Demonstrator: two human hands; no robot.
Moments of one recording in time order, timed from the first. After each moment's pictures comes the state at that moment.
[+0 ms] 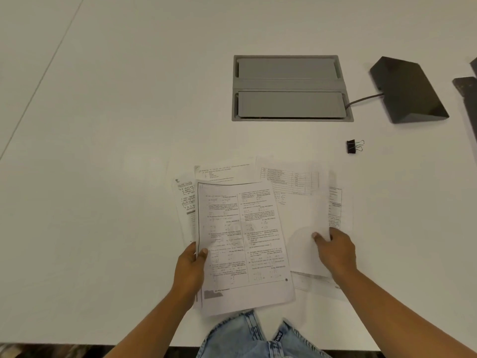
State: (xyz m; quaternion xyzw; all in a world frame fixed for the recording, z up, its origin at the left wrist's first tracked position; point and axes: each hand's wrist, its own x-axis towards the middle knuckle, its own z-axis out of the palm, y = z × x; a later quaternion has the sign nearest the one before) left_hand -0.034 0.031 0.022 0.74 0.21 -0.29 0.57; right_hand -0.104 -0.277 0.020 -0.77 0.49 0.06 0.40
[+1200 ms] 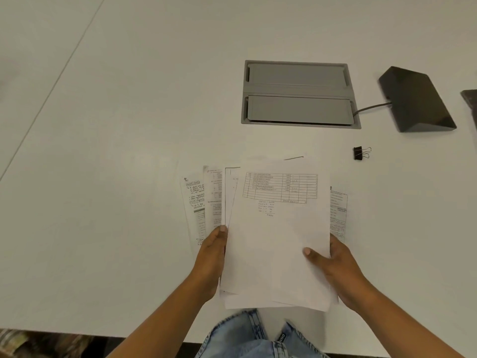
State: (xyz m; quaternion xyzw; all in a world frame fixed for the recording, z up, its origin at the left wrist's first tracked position) left_hand -0.027 -0.008 0.075 0.64 0.19 -0.32 0.67; right_hand -0.123 -0.248 0.083 -0.65 0.34 0.09 0.67
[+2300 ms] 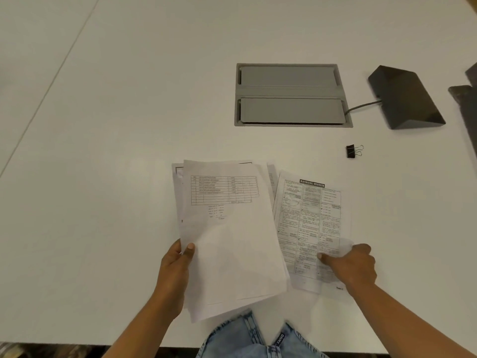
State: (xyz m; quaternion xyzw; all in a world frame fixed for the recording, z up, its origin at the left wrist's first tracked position) left_hand -0.029 0.052 0.072 0.68 0.25 -0.26 0.64; right_hand -0.132 -0.293 0.018 -0.75 0.58 0.12 0.30
